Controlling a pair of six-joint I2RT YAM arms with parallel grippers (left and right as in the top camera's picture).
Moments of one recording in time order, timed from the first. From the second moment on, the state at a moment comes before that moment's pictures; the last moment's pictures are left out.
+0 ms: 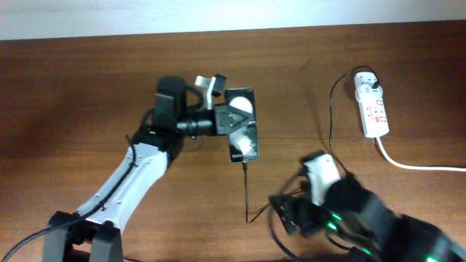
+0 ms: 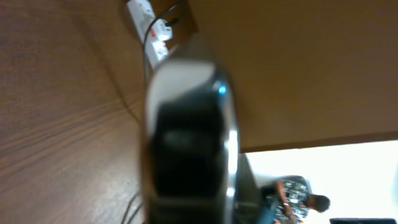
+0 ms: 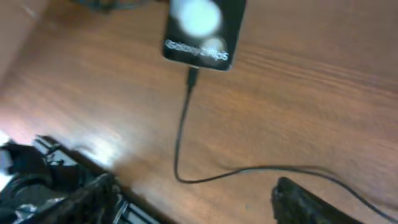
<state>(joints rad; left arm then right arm) -0.33 1.58 1.02 0.04 0.97 -0.66 0.86 0.75 1.04 -1.03 0.04 0.54</state>
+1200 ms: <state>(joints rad) -0.39 2.14 1.39 -0.40 0.71 -0.43 0.86 0.47 1.05 -1.18 0.06 0.54</state>
